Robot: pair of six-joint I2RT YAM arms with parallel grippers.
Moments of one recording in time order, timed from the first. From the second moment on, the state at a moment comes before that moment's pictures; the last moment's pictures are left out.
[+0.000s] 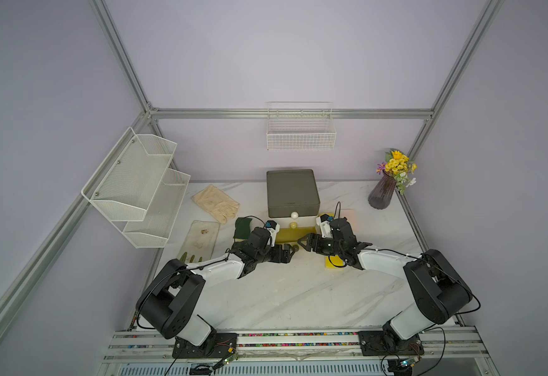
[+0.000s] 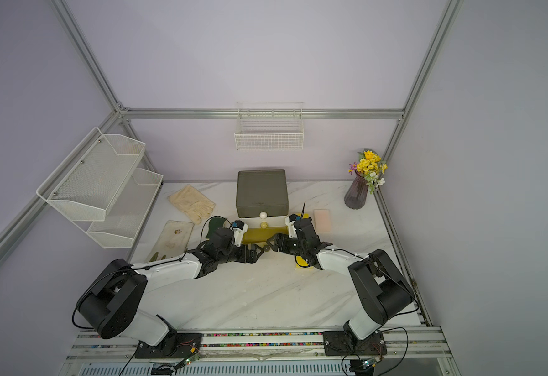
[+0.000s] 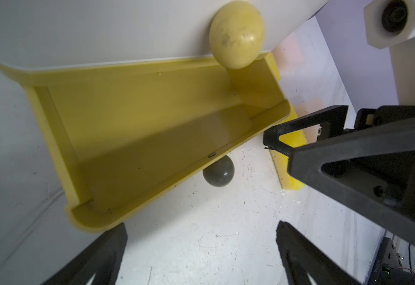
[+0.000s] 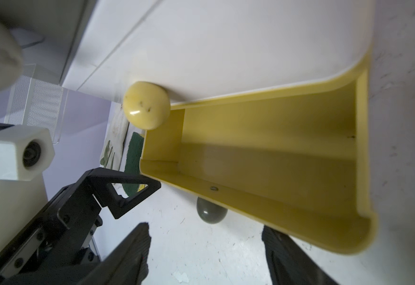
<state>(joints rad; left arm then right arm) -0.59 1.54 0.73 0.12 0.21 -0.49 0.48 1.61 0.75 0.23 -0.41 0.69</state>
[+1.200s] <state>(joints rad) -0.56 1.02 0.53 0.08 0.03 -0.46 0.56 1.80 0.69 0.71 -0.31 0.69</state>
